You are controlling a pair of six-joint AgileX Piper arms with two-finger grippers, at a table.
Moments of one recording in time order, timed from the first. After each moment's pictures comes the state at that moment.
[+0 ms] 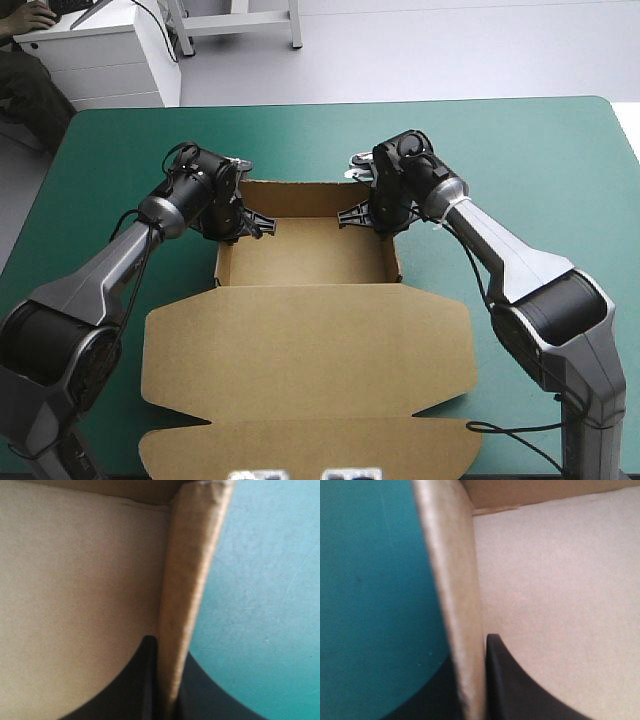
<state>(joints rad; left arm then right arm) -0.40 1.83 -1.56 0.14 1.14 -0.28 0.53 2.03 -1.87 -0.04 1.25 0.29</state>
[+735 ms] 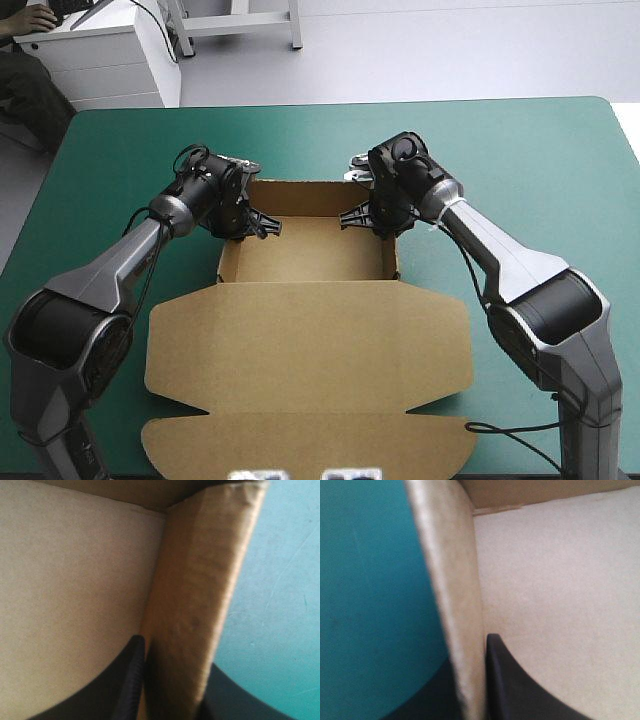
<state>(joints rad) -0.39 1.89 -1.56 0.12 1.05 -0.22 0.54 2.04 -1.88 -0.10 1.25 0.31</state>
